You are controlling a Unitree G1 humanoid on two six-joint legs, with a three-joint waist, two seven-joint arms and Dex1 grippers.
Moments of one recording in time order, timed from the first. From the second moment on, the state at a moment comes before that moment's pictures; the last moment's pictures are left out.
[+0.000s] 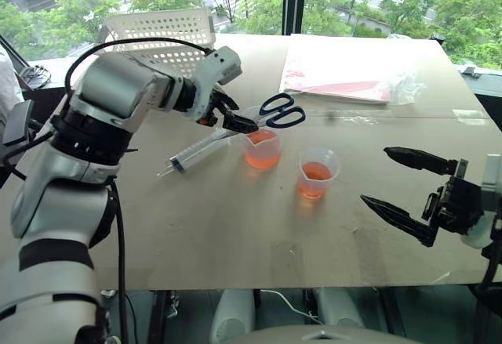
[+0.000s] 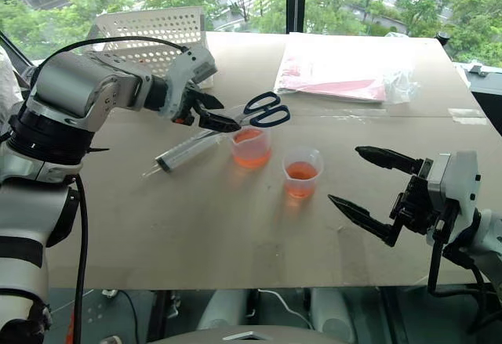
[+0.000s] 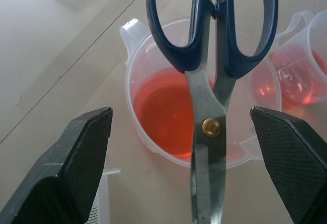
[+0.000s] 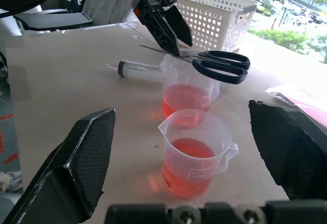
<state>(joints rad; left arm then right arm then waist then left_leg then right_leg) -1.19 0.84 -0.48 0.21 -0.44 1.12 -1.01 0.24 -0.78 -0.47 -0.86 0.87 0.47 0.73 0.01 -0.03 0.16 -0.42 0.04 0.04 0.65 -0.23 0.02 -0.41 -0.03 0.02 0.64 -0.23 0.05</state>
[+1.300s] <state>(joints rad) -1.23 0.73 -0.51 0.28 -0.19 0.99 -1.26 0.35 -0.75 -0.49 -0.95 0.88 0.45 0.63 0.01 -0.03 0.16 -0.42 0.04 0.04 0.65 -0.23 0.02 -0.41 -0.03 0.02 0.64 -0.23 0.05</state>
